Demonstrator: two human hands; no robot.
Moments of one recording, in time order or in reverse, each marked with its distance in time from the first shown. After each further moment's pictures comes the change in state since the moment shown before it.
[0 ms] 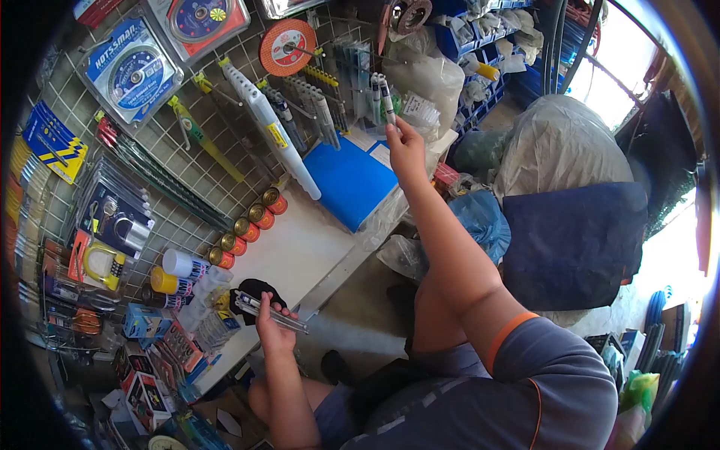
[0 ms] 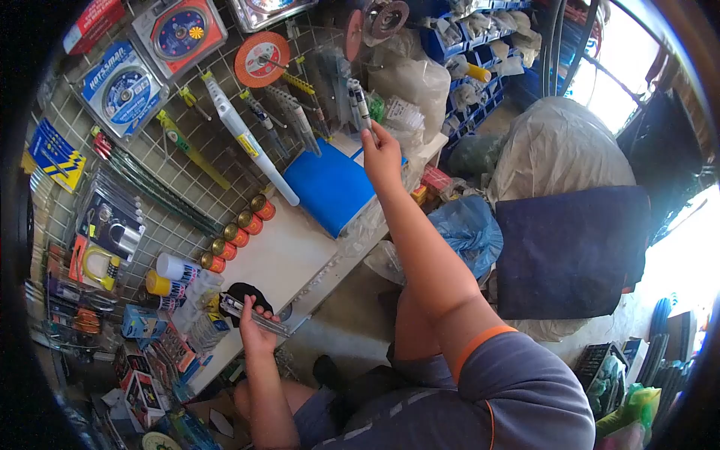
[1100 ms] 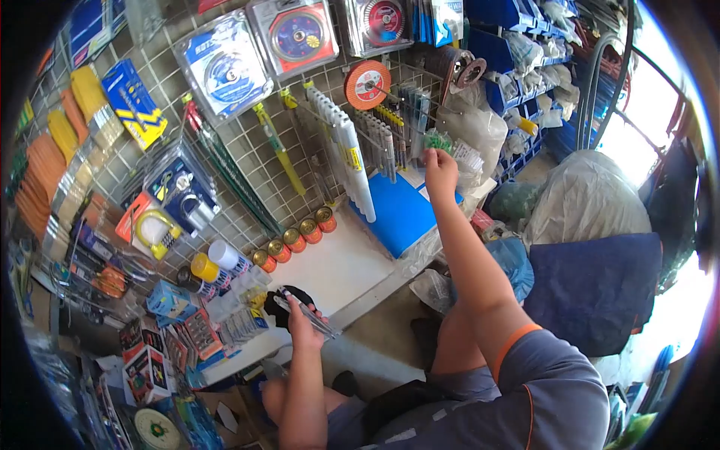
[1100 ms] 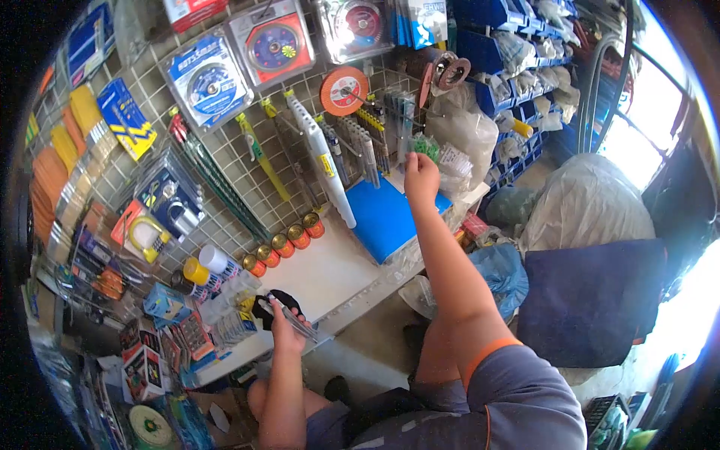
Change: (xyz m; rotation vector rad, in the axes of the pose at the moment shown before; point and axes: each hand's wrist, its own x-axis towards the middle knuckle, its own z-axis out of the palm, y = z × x) left_hand 0.028 -0.003 -0.018 -0.042 0.056 -0.003; right_hand 0.013 -0.029 0.038 -0.150 0.049 -0.140
